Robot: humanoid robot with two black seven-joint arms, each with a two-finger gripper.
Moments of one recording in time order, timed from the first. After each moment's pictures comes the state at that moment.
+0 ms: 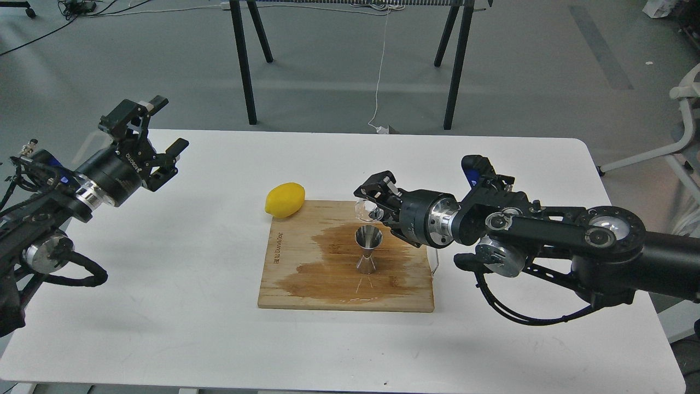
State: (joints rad) left arm -0.48 0.61 -0.79 -0.83 0.55 -0.49 -0.49; right arm 1.09 -0.34 0.00 1.47 -0.33 -0.26 -0.22
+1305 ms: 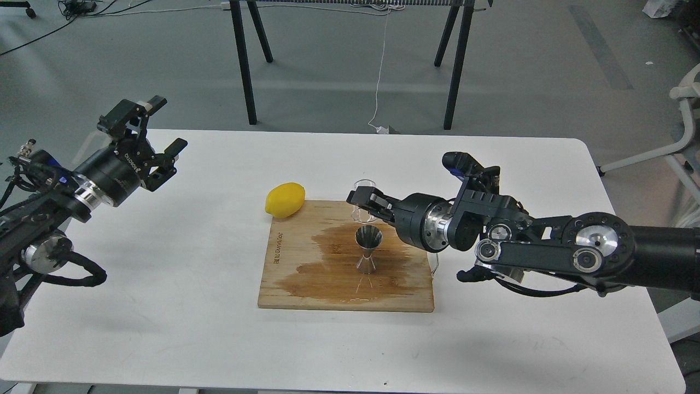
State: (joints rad) left arm -0.48 0.61 -0.79 -0.83 0.55 -0.49 -0.49; right arm 1.18 -0.33 -0.16 1.47 -0.60 -0.26 -0.18
